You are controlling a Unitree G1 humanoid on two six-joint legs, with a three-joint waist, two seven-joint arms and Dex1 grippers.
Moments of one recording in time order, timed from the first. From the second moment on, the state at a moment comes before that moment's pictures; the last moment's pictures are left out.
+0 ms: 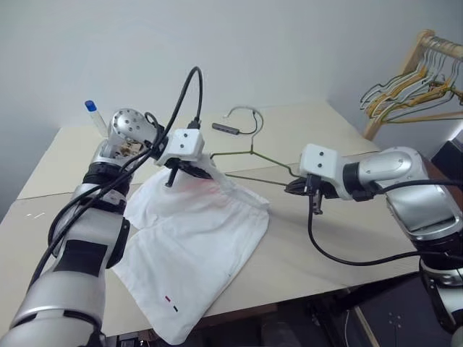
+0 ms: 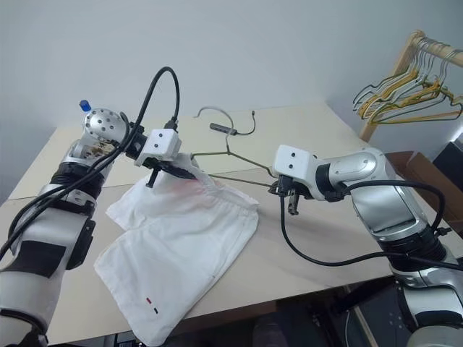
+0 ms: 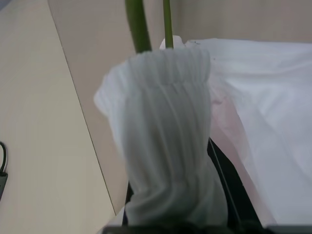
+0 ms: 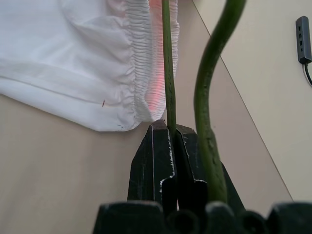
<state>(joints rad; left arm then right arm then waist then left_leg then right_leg) -1.18 0.54 -0.27 0.98 0.03 -0.36 -1.59 -0.70 -0.86 0.26 -0.28 0.10 0.72 1.13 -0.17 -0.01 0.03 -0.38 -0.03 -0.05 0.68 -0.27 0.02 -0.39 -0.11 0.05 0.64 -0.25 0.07</state>
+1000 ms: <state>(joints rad) -1.03 0.63 -0.15 0.77 -0.04 -0.06 -1.52 -0.44 -0.27 0.07 0.07 0.33 0.80 0.70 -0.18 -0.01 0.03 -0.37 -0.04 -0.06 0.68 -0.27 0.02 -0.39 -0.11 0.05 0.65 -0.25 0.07</state>
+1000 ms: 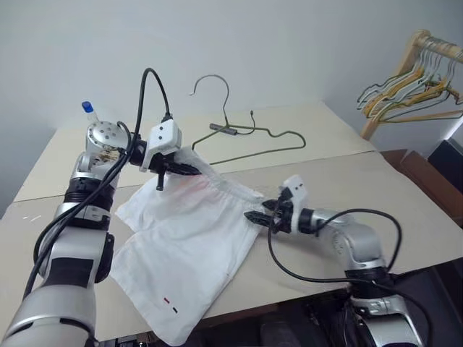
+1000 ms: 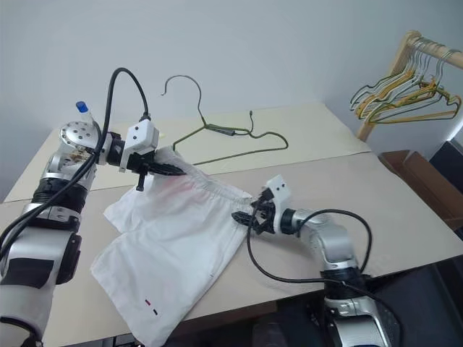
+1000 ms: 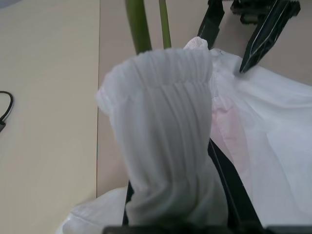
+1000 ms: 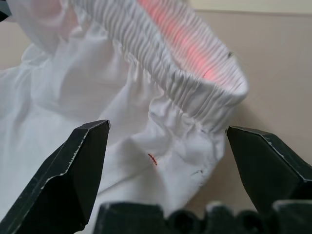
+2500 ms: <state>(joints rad) -0.86 0.73 -0.18 0.70 -0.09 -0.16 -1.59 -0.49 -0.56 -0.09 0.07 0.54 0.82 0.79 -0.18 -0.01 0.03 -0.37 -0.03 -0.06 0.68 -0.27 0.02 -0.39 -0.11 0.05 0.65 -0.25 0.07</state>
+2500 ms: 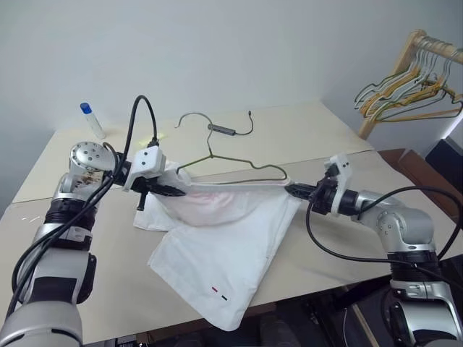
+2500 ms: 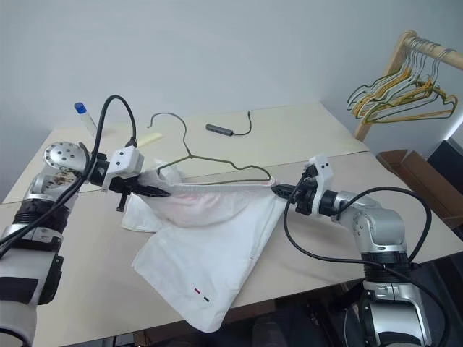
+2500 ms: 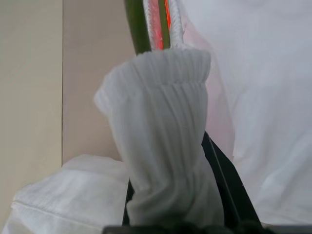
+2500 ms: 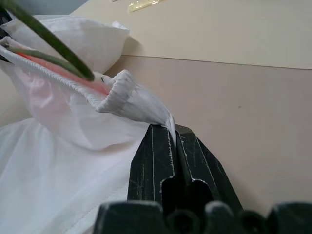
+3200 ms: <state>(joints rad) -0.87 0.75 -0.29 0.73 0.07 -0.24 -1.41 -0.49 -0.62 -0.09 0.06 0.61 0.85 0.80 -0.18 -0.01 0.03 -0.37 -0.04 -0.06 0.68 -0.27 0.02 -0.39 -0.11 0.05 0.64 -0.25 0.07</state>
